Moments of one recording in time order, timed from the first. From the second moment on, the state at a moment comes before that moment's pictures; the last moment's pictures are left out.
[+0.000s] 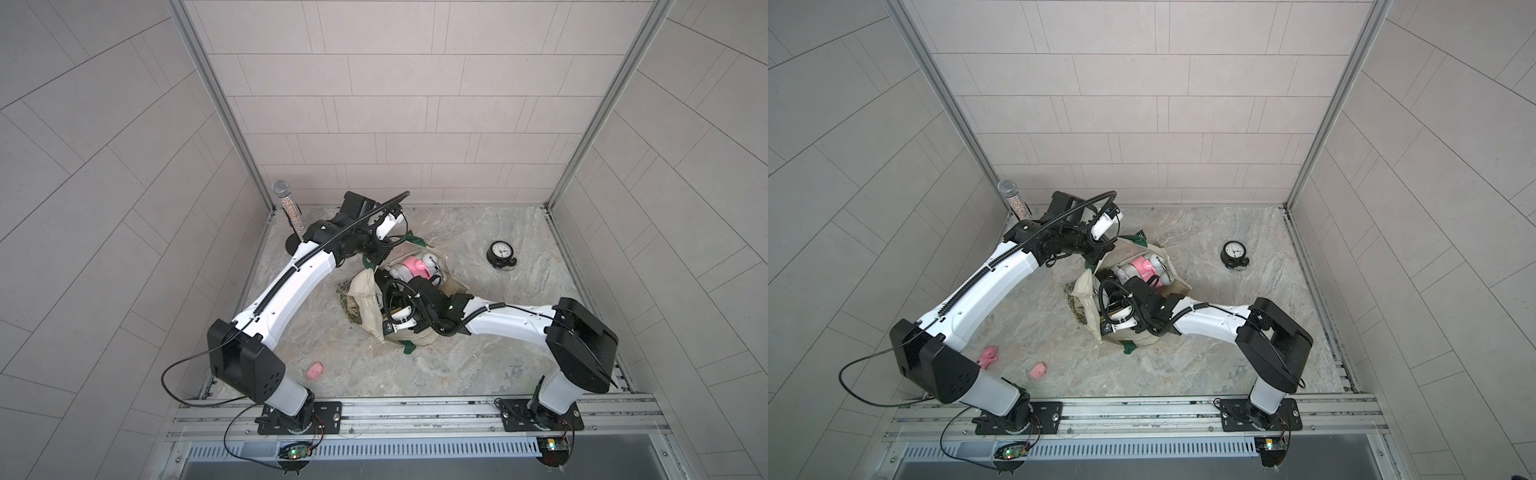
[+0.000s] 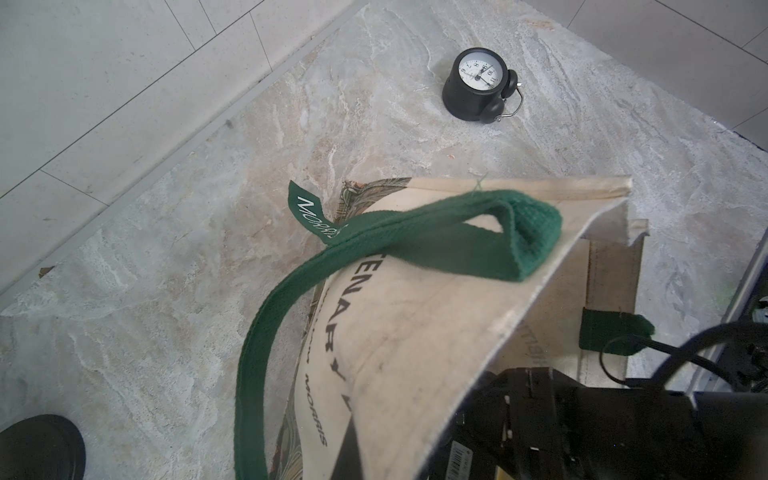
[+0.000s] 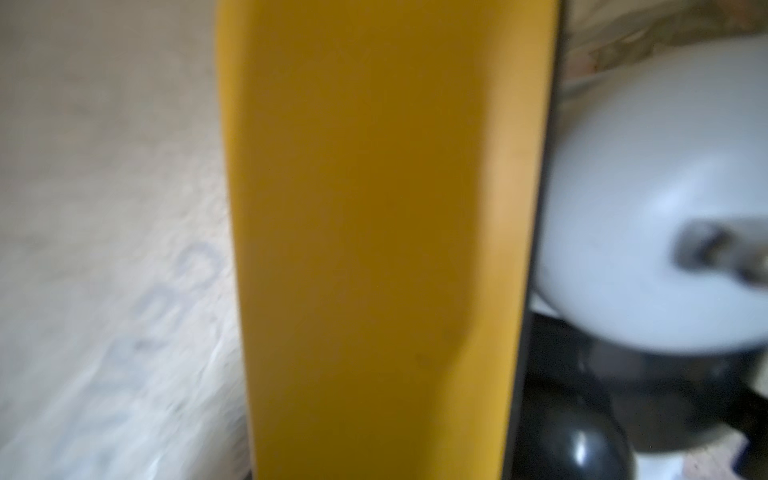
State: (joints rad) left arm -0.46 1.53 1.56 -0.85 0.27 0.26; right arm 0.91 1.64 1.00 -0.20 0.06 -1.13
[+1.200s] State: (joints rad) left arm -0.46 1.53 1.57 -0.82 0.24 0.25; right arm 0.91 1.20 1.14 -0.50 0.06 -0.77
